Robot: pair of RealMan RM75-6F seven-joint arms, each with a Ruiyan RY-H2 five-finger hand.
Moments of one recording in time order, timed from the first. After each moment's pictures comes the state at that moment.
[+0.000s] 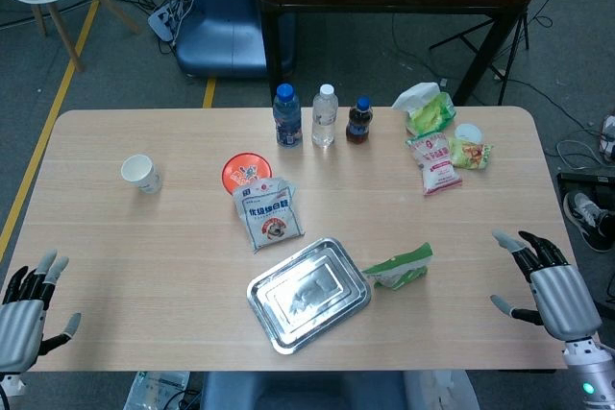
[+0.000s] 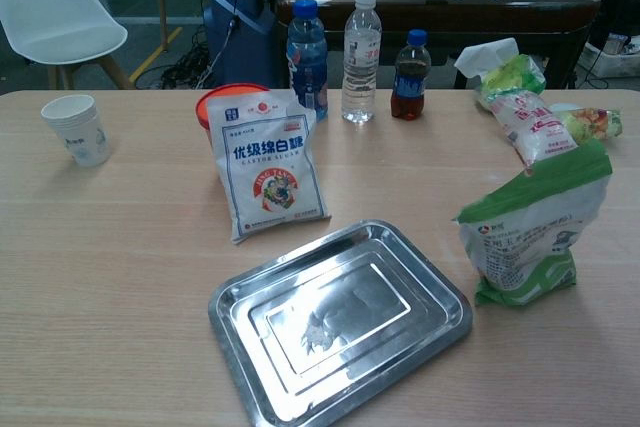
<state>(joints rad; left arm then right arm) 0.00 -1.13 0.01 -1.72 1.51 1.54 0.12 0.08 -1.08 0.00 -1.64 -1.65 1.52 0.02</state>
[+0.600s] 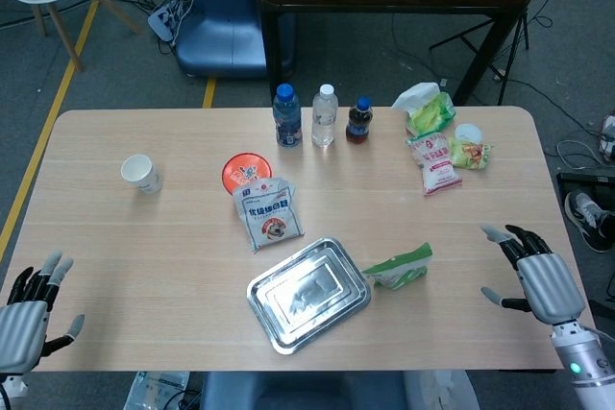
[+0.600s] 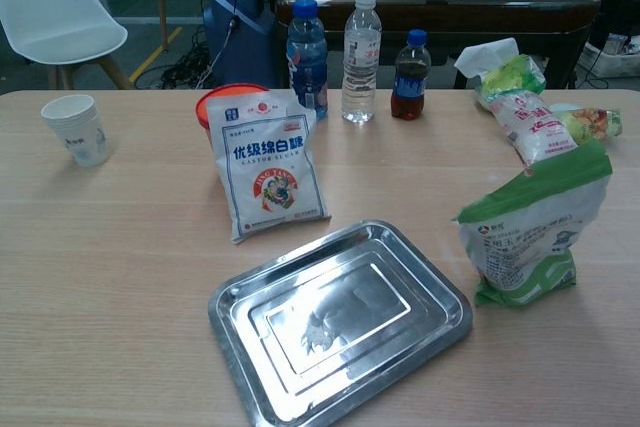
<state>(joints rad) 0.00 -1.13 0.02 -1.73 1.53 1.53 0.11 0.15 -1.10 0.02 -1.60 -1.60 1.39 0.07</state>
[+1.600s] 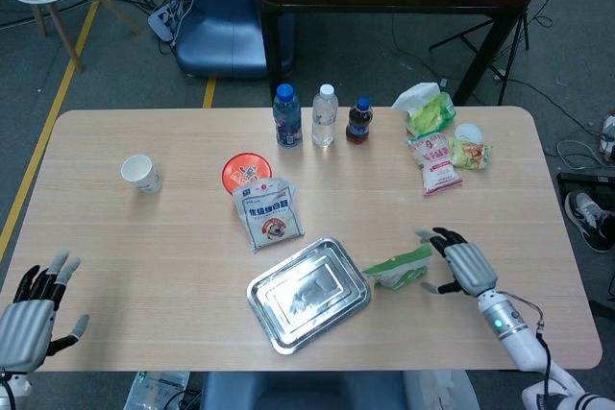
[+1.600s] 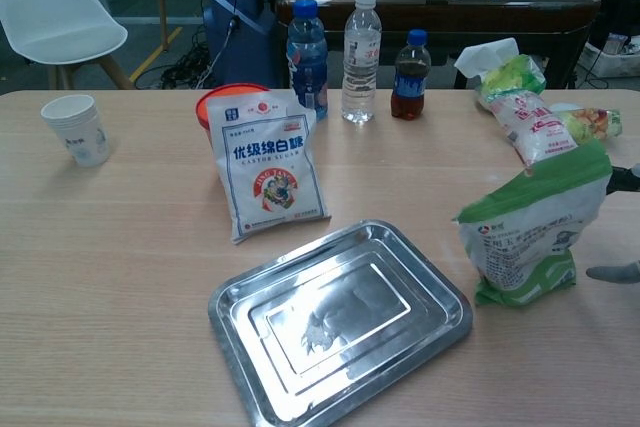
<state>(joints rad) -0.01 -1.11 0.02 -1.77 1.54 1.52 0.16 0.36 -1.52 0.00 -1.10 -1.59 1.12 0.39</state>
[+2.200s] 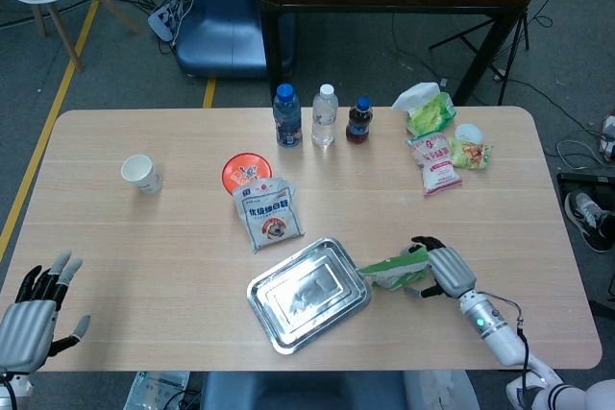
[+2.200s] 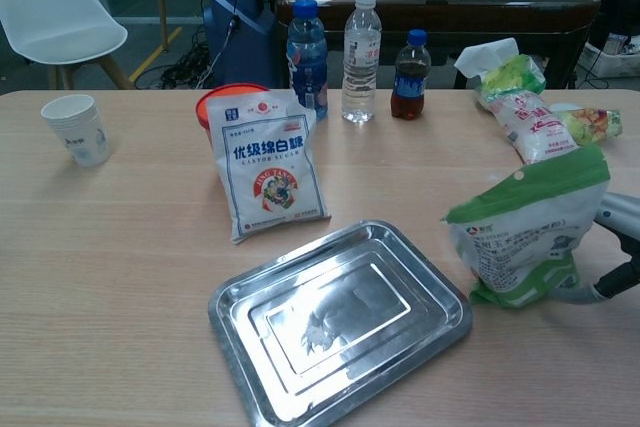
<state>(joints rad) -0.01 -1.11 0.02 -1.78 1.54 1.51 0.17 0.41 -1.66 -0.06 -0.88 -1.65 1.15 0.55</state>
